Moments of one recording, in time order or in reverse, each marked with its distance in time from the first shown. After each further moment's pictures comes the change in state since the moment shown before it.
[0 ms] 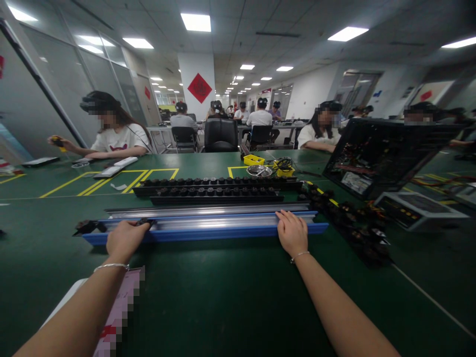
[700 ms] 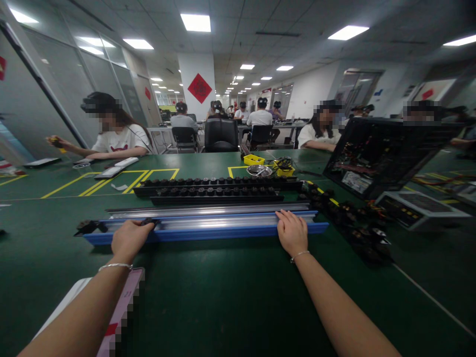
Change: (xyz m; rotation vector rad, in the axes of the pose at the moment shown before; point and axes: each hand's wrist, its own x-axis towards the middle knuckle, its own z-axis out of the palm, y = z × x) left_hand -0.006 0.007 0.003 0.007 -0.034 0.026; right_hand 0.000 0.001 0.002 0.019 0.029 -0.021
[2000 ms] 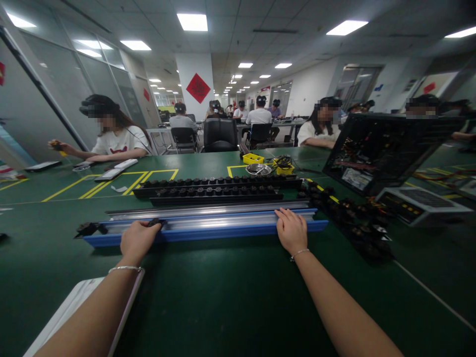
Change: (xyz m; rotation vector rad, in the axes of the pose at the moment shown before) left_hand -0.014 0.014 0.009 -0.032 0.027 0.028; right_hand 0.000 -0.001 -0.002 -0.006 -0.014 0.009
